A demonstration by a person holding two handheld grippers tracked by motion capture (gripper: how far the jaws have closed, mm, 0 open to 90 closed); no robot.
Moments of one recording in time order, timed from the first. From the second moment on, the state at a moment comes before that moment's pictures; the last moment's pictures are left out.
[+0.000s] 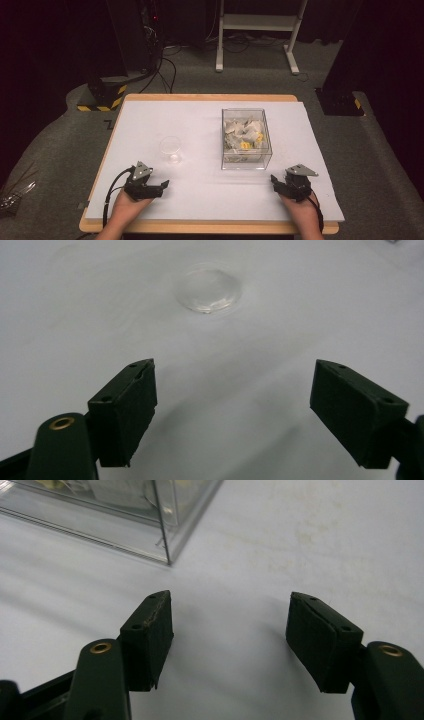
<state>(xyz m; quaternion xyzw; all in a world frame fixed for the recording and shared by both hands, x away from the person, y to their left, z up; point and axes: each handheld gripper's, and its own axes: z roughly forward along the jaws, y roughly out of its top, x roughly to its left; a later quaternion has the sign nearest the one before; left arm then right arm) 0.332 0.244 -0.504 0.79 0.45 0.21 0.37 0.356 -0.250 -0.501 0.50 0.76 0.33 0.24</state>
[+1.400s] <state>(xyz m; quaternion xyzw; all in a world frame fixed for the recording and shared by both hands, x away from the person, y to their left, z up) 0.332 0.241 -0.509 0.79 0.46 0.21 0.34 0.356 -0.180 -0.461 0.41 0.77 0.43 0.24</state>
